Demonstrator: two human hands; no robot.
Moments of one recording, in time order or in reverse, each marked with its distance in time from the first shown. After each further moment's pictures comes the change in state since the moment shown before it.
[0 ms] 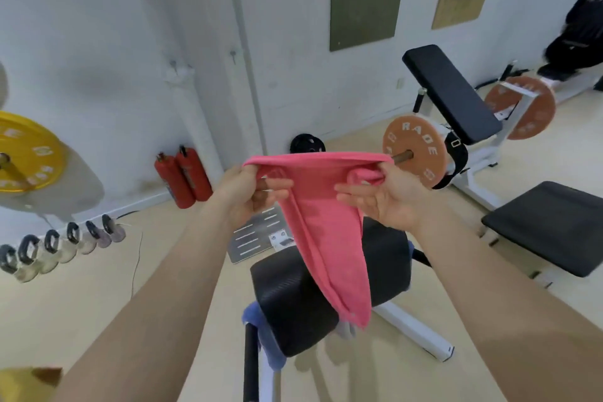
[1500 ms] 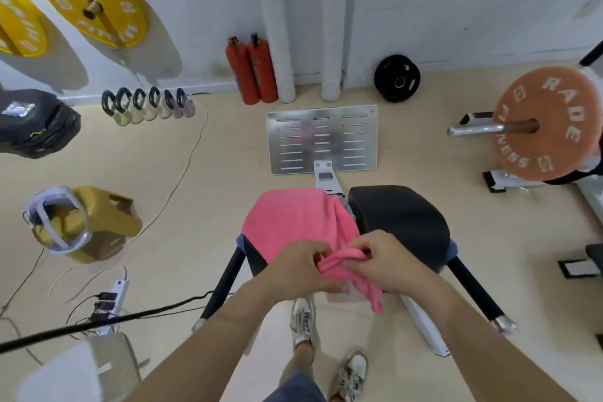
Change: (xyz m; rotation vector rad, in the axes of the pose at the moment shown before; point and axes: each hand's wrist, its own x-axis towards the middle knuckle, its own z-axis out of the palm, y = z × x) left_hand 0.029 -0.200 0.102 0.657 -0.143 0.004; right_hand 0.127 0.077 -0.117 -1.363 -0.592 -0.093
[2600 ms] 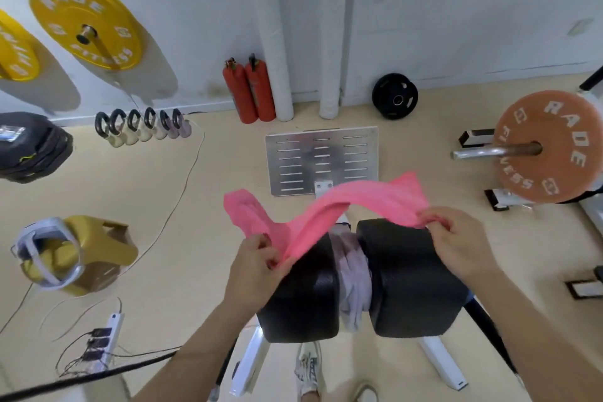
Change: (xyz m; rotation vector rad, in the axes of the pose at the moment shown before) left_hand 0.042 -0.066 -0.088 0.296 0.581 -0.016; right_hand 0.051 0.013 -0.100 -0.088 0.689 0.097
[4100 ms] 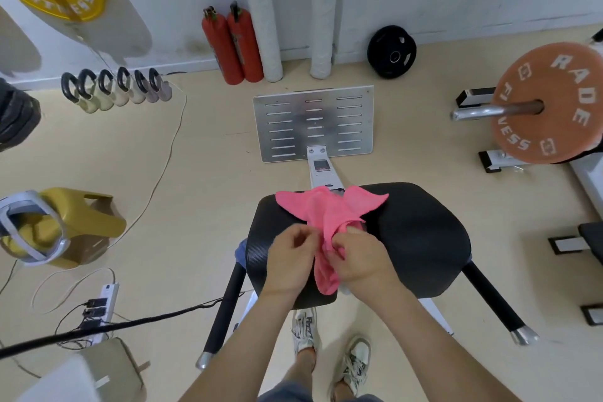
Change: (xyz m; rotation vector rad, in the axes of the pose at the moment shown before) left_hand -0.014 0.044 0.053 -0.713 -0.120 -0.503; right_hand -0.057 -0.037 0.131 -0.188 -0.420 -0.091
